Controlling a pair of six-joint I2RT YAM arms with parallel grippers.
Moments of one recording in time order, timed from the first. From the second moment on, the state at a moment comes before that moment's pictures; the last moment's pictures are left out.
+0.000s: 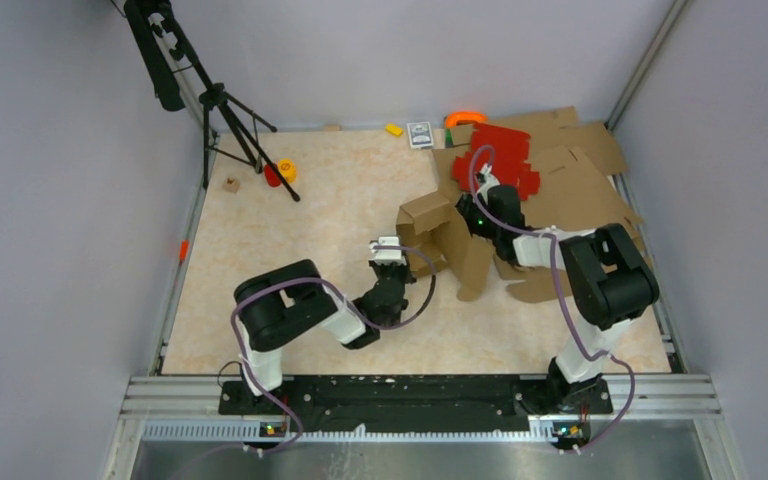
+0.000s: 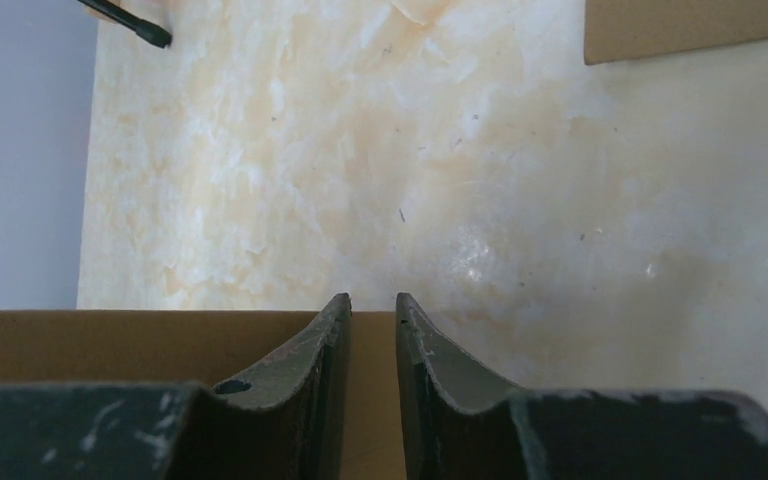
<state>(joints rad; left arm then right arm) -1.07 1.88 0.57 1.29 -0.92 -0.25 0.36 1.75 0.81 0.46 -0.39 0.66</state>
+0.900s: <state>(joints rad) -1.12 1.97 0.60 1.40 -0.94 -0.11 0.27 1.48 0.67 0.32 -0.41 0.54</state>
